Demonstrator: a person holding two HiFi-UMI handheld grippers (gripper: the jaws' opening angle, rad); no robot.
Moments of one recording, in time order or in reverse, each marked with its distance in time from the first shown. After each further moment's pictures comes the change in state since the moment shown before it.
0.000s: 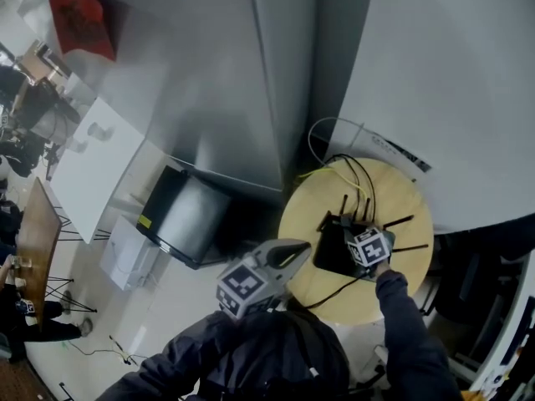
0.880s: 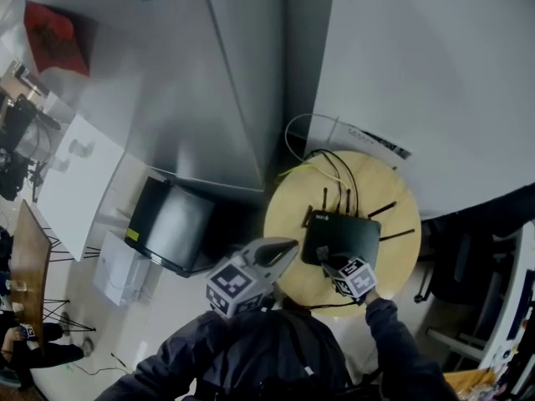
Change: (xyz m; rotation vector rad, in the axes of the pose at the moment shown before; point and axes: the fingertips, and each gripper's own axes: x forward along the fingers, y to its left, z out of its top) left arm 0.005 -0.008 -0.004 0.016 0.018 -0.055; right arm -0.038 0.101 -0.074 0.070 0.009 0.210
